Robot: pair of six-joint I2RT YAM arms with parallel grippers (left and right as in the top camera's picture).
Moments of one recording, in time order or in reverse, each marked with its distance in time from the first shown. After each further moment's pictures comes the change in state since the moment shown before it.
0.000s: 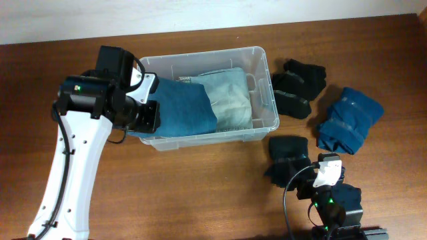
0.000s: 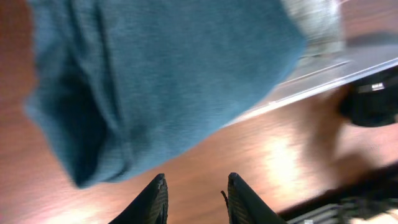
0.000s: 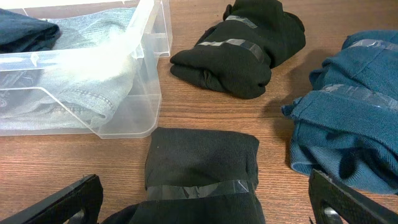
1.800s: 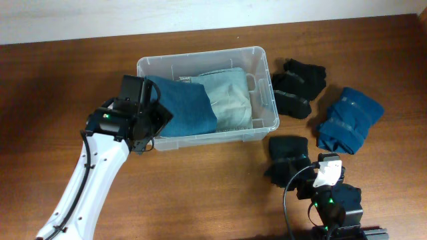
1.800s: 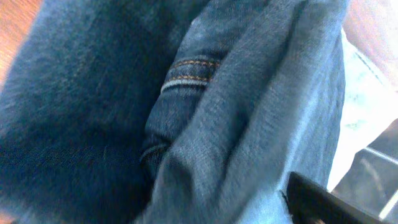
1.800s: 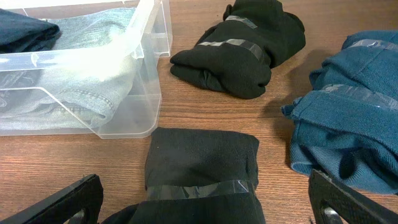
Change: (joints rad) left arm -0.065 -0.119 -0.438 0.453 -0.198 -1.039; right arm 0.000 0.000 0.000 0.000 0.000 0.000
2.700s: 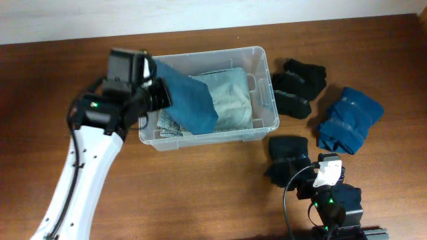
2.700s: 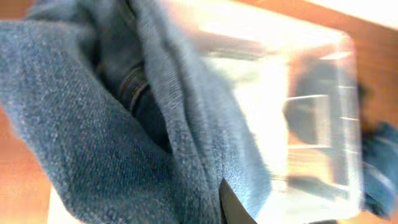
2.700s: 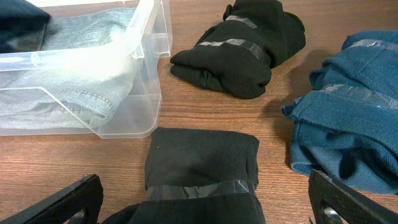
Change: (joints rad) left arm -0.002 0.027 0.280 0.075 0.155 0.604; right arm 0.000 0.000 0.000 0.000 0.000 0.000
